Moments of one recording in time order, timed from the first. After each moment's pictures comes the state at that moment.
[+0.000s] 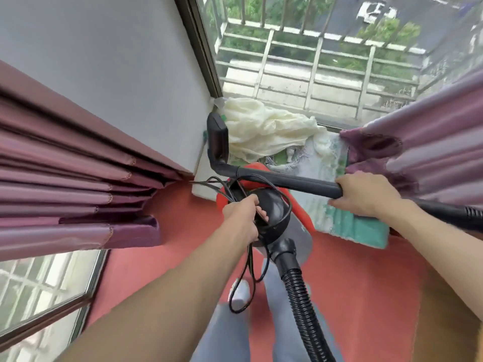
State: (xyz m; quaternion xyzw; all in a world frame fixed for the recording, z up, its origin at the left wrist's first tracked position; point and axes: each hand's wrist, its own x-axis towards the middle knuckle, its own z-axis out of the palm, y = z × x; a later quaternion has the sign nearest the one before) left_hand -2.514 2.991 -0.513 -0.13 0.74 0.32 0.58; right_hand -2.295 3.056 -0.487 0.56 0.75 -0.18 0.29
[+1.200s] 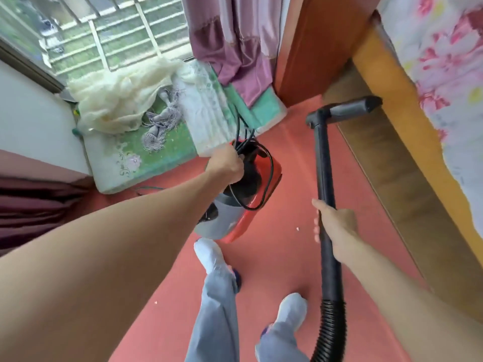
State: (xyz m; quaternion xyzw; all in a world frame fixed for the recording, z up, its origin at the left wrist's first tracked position) left_hand -2.321 2.697 -0.602 0.70 0.58 -0.11 0.39; right_hand -2.205 2.494 -0.608 0.82 -0.12 -0.43 -0.37
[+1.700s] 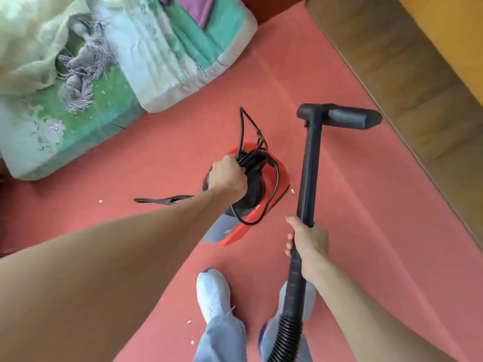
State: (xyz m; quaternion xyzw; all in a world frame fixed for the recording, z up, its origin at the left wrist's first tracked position) left_hand -2.297 2.547 -0.846 0.73 0.56 -0.16 0.36; right_hand -2.255 2.373 -0.868 0.75 -0.26 -0.45 -0.41
